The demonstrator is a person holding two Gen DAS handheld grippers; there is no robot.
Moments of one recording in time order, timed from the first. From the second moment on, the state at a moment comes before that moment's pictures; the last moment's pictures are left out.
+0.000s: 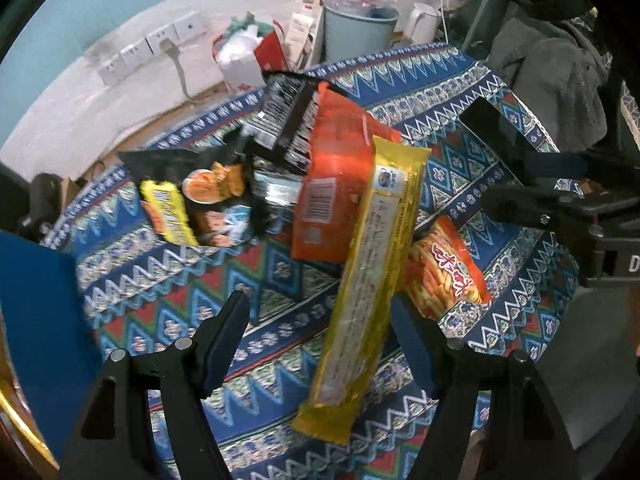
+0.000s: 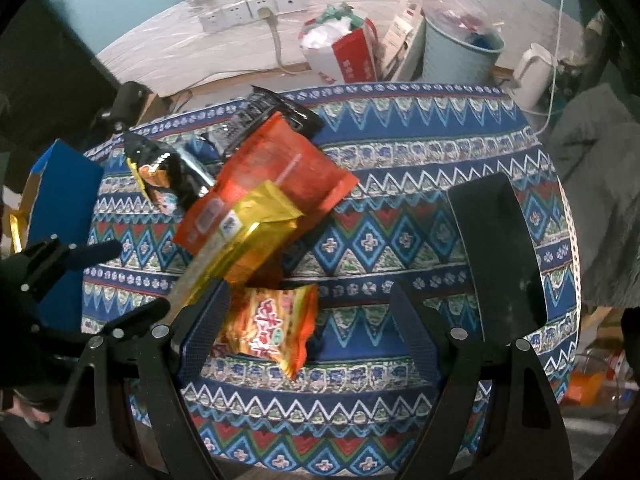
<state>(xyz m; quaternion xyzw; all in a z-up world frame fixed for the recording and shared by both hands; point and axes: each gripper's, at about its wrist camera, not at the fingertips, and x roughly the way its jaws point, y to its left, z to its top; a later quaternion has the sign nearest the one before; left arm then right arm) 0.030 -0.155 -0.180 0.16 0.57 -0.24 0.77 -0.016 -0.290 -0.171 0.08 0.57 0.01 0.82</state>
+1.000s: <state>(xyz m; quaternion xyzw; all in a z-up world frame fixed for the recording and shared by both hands) 0.032 -0.147 -0.192 0.12 0.59 -0.25 0.76 -0.010 -0.288 -0.212 0.09 0.61 0.03 0.79</state>
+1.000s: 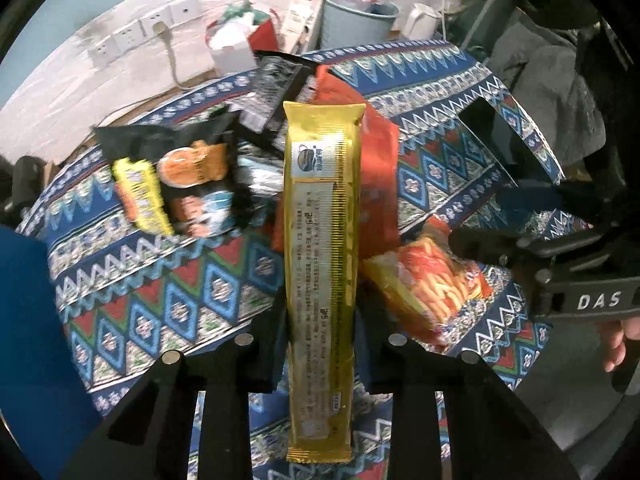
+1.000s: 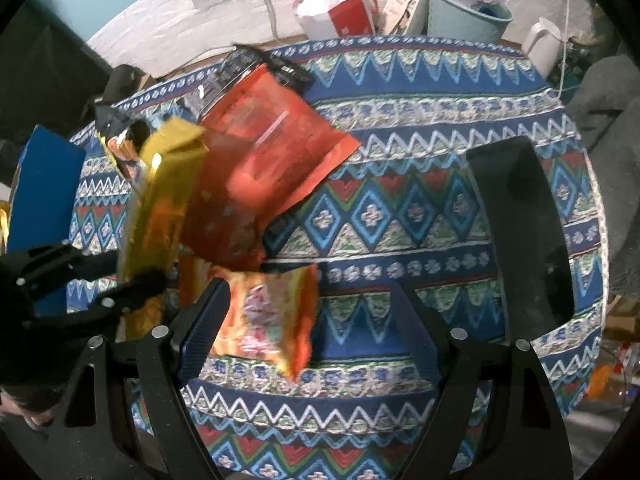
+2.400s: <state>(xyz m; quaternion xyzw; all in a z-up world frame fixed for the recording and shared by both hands) 0.002 -0.073 -0.156 0.11 0.57 -0.19 0.79 -0.014 -0.184 -0.236 -0.04 0.62 0.08 0.78</state>
